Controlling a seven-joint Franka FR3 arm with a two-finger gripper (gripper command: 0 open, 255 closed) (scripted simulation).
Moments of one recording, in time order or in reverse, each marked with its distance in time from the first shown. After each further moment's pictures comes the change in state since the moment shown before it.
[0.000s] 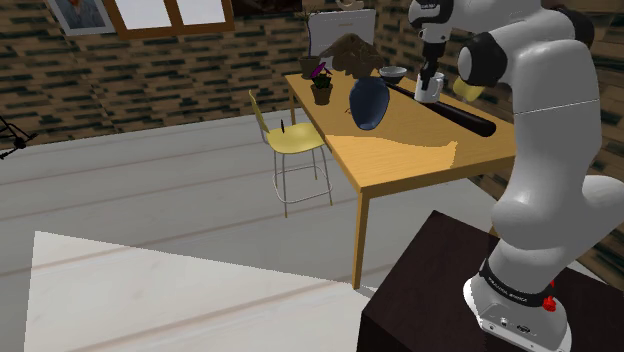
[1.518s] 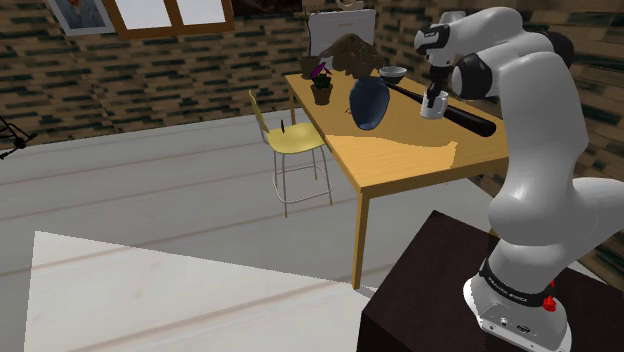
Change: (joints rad) arm -0.107 0.173 0.009 0.041 0.060 0.122 -0.099
